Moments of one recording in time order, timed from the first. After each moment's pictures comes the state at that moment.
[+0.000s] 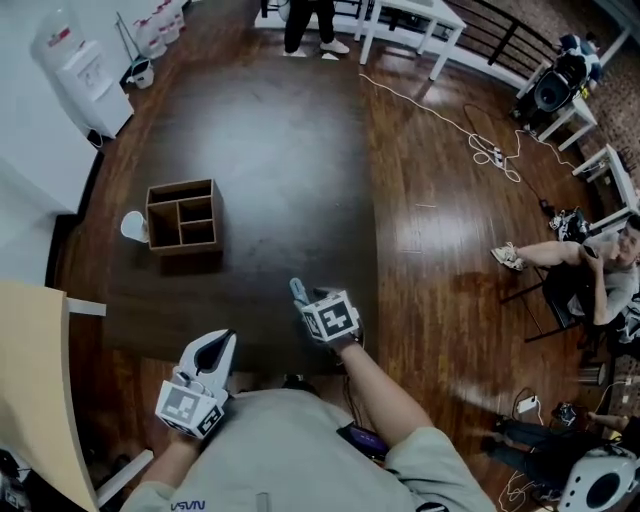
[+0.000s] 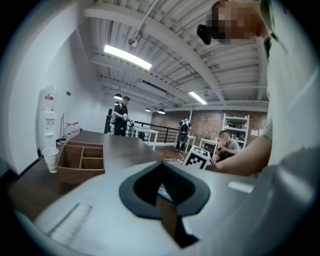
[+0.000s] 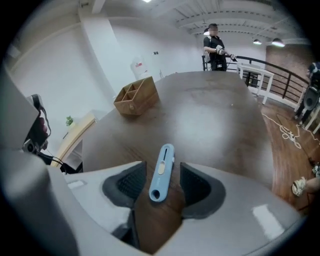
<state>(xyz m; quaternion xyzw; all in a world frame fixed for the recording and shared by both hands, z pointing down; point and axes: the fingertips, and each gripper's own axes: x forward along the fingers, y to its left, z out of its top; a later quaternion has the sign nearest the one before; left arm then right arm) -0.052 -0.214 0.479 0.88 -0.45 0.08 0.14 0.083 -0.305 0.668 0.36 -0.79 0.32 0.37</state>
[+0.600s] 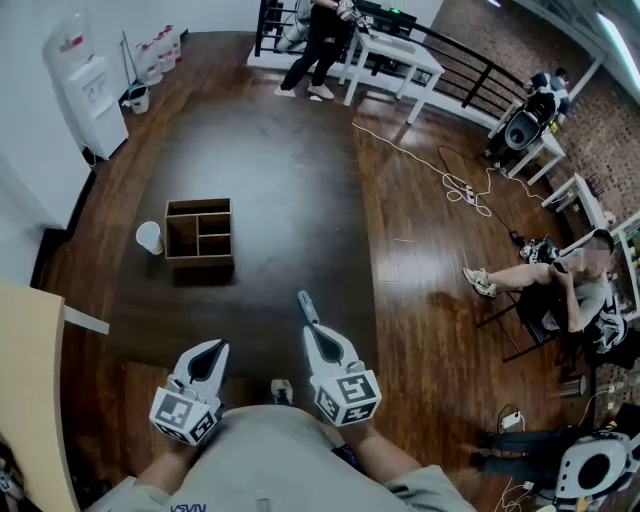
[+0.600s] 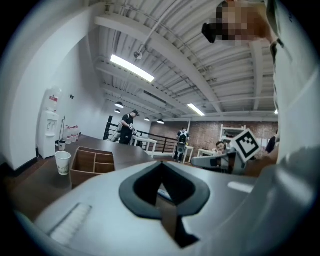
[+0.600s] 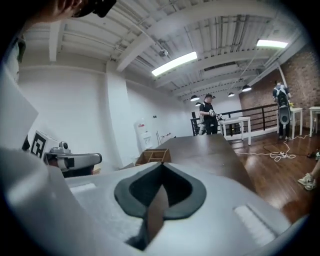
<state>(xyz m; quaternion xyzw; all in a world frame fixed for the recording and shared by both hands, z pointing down) -0.096 -0.200 0.469 0.89 -0.44 0.02 0.13 0.059 -0.240 0.477 0.49 -0.85 0.16 0.07</state>
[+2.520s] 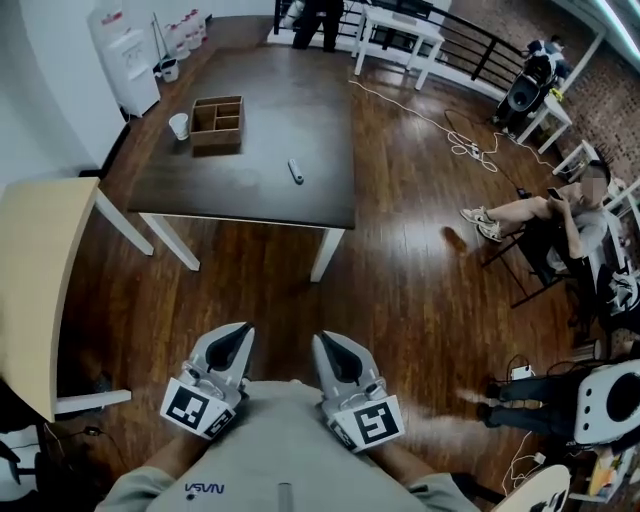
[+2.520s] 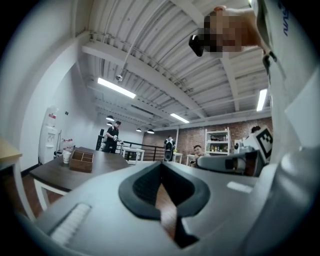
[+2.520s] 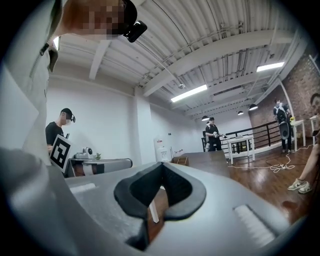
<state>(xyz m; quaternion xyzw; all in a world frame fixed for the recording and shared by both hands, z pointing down) 0.017 0.142 0.408 0.90 -0.43 -0.02 0.05 0.121 0.145 0.387 0.45 -0.89 0.07 -0.01</state>
